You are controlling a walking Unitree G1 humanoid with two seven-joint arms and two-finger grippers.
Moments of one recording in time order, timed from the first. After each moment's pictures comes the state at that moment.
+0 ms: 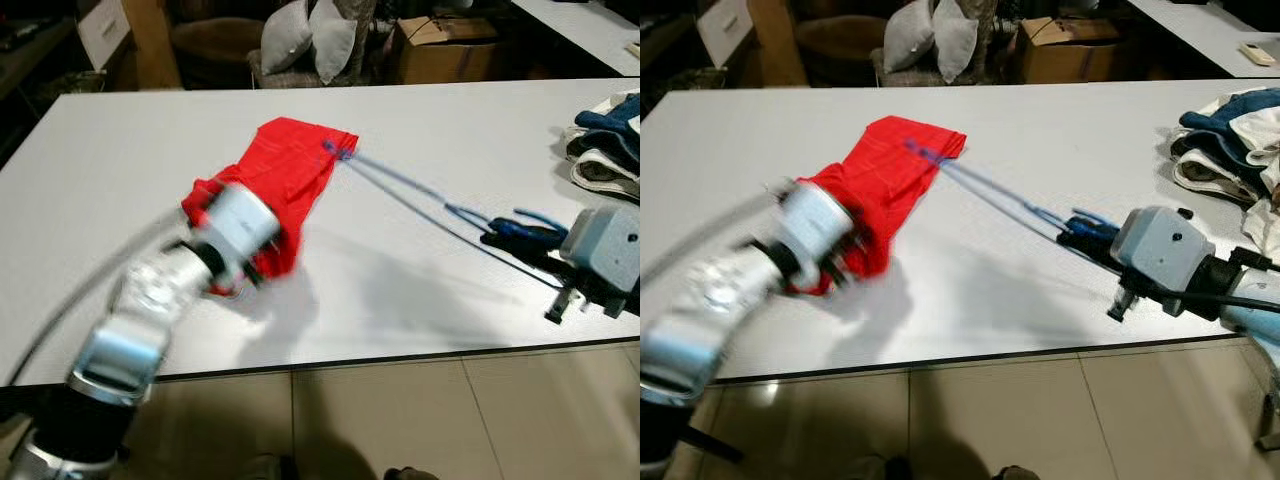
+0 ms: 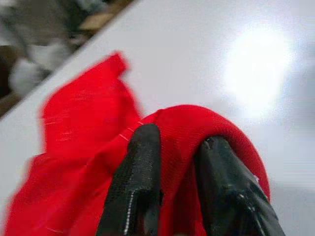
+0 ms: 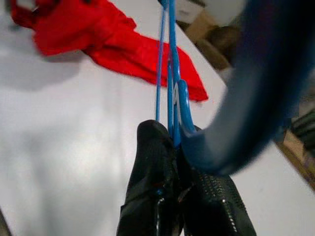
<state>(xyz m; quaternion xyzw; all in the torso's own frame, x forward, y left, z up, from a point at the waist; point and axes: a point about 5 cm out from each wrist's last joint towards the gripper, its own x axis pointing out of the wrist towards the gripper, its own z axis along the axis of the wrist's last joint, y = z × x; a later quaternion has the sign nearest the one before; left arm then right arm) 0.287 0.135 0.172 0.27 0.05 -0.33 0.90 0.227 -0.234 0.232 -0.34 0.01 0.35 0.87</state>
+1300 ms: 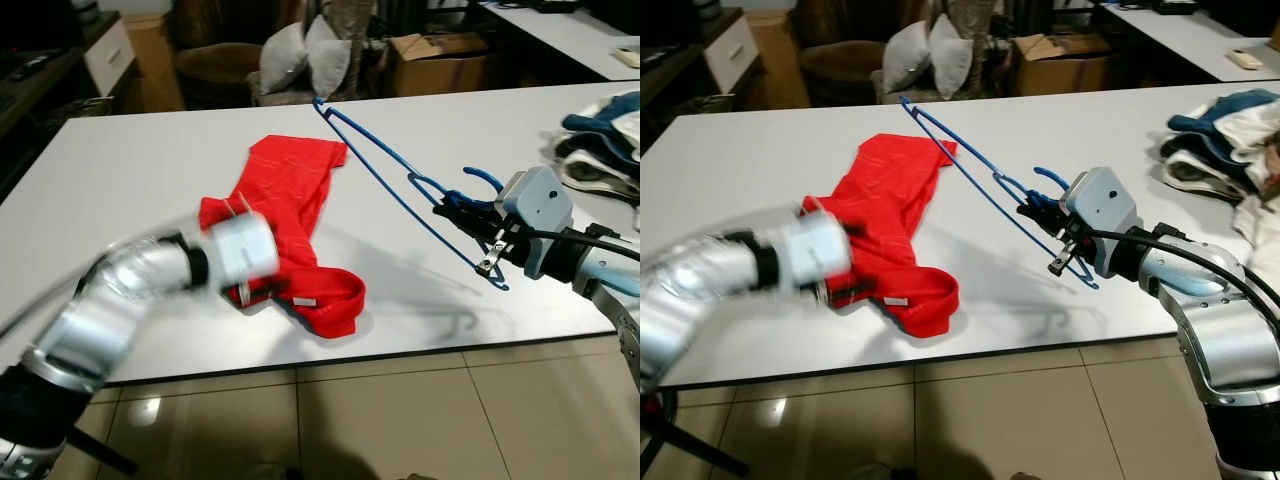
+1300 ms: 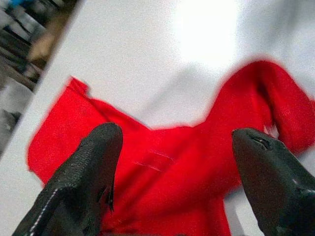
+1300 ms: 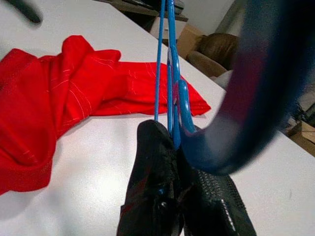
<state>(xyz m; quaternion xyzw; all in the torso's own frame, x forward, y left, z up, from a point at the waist) 0.283 0.158 0.200 0.36 0.06 -0.44 0.82 0.278 -0.200 0.215 -0.24 0.01 0.35 0.90</state>
